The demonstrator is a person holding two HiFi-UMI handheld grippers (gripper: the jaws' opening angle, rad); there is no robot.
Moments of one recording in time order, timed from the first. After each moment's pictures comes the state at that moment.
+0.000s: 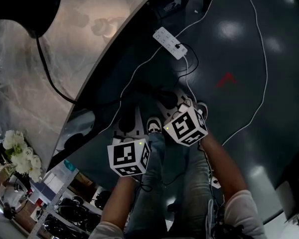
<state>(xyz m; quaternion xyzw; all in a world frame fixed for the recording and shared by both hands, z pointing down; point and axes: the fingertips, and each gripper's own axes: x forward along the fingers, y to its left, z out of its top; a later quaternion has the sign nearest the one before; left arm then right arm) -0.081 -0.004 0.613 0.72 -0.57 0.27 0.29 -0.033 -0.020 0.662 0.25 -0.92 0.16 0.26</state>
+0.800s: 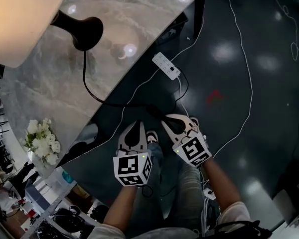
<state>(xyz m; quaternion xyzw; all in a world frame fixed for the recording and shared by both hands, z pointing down) -0.062 0.022 0.505 0.74 -0.55 0.23 0.30 0.000 0.031 0.547 0.28 -0.92 0.18 0.21</state>
